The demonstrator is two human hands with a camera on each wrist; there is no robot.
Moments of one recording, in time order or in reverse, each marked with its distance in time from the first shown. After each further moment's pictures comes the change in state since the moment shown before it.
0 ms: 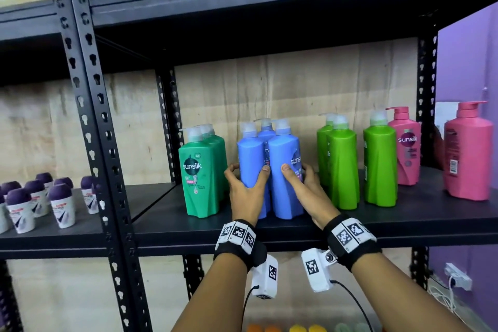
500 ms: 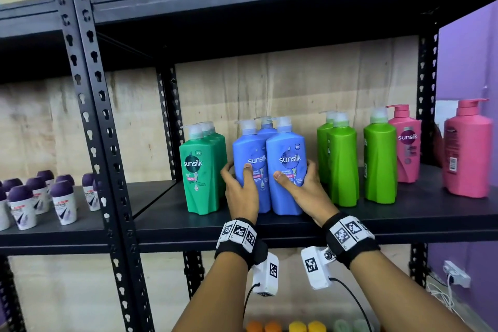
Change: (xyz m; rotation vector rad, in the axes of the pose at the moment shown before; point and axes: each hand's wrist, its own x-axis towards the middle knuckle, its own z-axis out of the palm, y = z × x) left_hand -0.002 0.000 -0.005 -0.010 0.120 -0.039; right_hand -0.001 0.007 0.000 -0.062 0.033 -0.090
